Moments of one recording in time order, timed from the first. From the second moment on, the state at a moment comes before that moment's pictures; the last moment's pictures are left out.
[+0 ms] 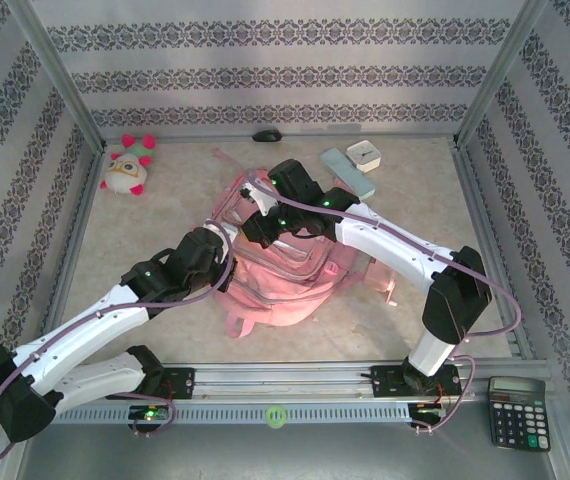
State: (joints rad) left arm -0.72 0.99 0.83 -0.62 -0.19 -0.20; right arm 0.78 1.69 1.50 -0.57 -0.46 0.12
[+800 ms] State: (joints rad) left arm -0.61 0.87 0.78 -0.65 0.04 -0.08; right arm 0.74 1.65 1.49 -0.68 -0.62 -0.14
